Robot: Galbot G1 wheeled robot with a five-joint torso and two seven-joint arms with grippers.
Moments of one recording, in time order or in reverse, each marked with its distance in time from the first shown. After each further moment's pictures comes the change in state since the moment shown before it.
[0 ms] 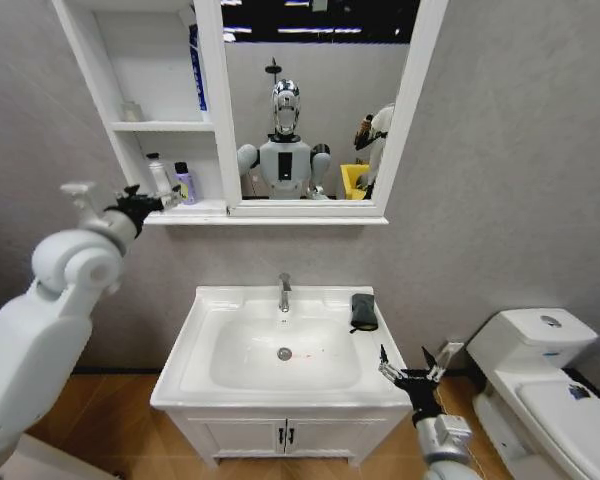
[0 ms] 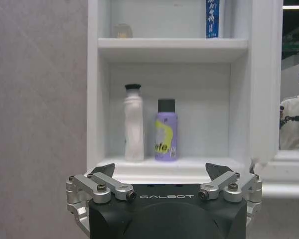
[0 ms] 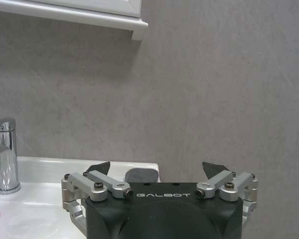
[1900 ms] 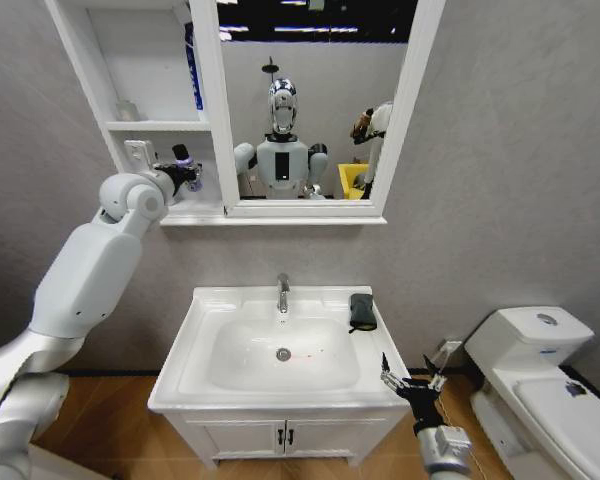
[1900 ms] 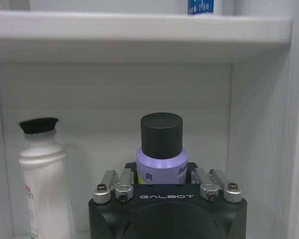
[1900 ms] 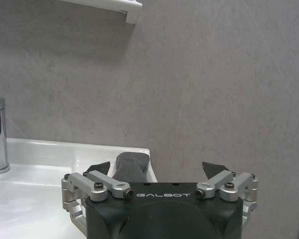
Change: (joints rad) left arm -0.847 -0.155 0.576 0.682 -0.036 0.094 0.083; right arm -0.028 -0.002 0.021 -0.079 -0.012 0.085 0.001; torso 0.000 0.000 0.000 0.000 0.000
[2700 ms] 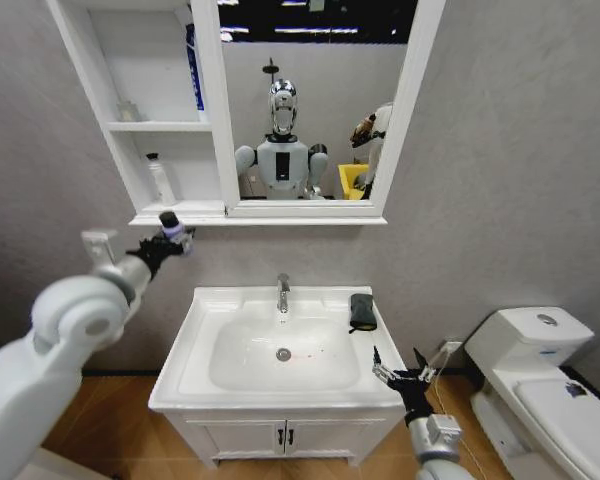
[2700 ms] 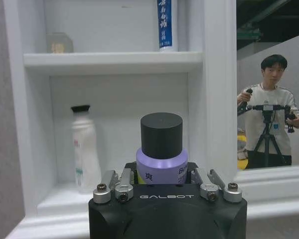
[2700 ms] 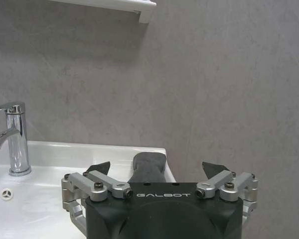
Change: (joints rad) left arm 0.389 0.262 -0.246 -0.547 -0.191 0.009 -0.138; right arm 0.007 0.009 -0.045 0.020 0.000 -0.039 -0.014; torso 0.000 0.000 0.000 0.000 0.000
